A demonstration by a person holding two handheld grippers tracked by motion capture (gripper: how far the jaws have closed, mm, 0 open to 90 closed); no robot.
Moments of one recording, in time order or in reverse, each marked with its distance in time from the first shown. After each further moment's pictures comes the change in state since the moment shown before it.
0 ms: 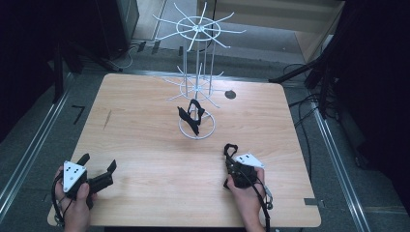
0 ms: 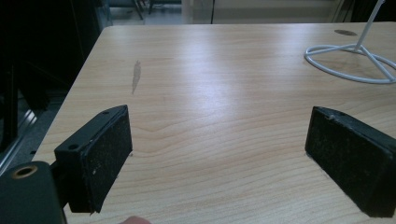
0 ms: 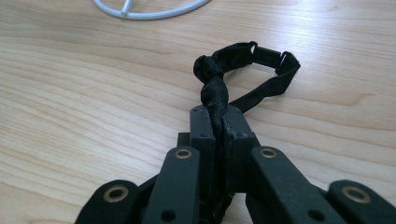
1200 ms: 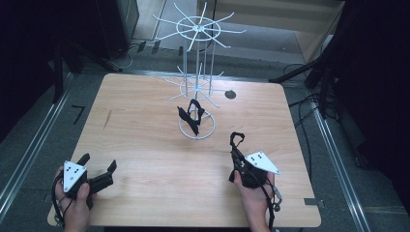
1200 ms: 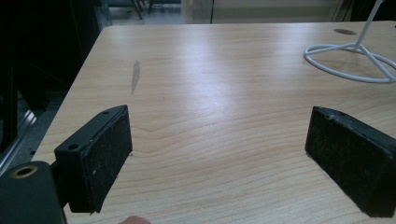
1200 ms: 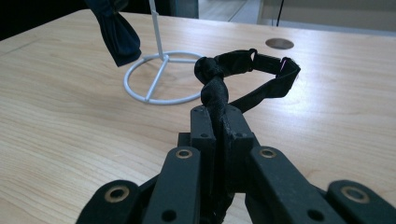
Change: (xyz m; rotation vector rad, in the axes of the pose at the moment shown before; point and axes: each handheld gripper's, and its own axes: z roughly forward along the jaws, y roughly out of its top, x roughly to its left) left arm 0.000 0.000 0.000 0.000 -0.002 0.006; right arm -0.001 0.024 -0.042 -0.250 0.023 -0.033
